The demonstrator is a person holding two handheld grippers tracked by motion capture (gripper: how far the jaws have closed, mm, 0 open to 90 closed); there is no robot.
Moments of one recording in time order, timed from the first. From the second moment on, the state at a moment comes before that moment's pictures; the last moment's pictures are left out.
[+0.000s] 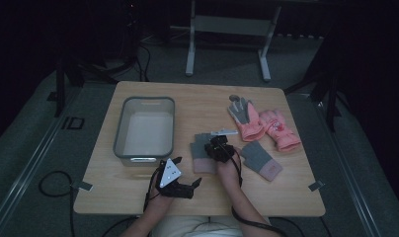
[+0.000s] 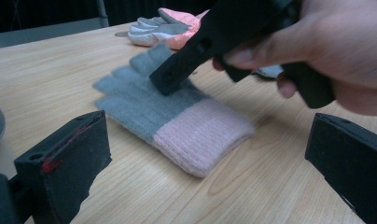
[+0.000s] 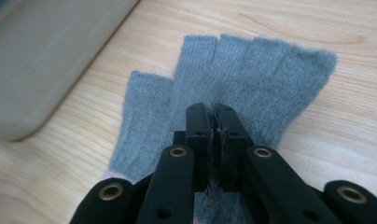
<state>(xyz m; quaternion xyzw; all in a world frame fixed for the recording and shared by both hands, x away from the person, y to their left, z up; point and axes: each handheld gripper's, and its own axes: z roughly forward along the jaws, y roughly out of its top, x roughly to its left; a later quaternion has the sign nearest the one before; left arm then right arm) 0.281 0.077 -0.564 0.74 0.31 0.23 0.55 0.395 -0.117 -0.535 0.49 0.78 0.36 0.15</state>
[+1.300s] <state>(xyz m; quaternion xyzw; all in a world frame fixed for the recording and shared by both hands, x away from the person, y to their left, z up) 0.280 0.076 -0.564 0.74 0.31 0.24 0.55 0.389 -0.310 -0.515 0.34 0.88 0.30 0.15</state>
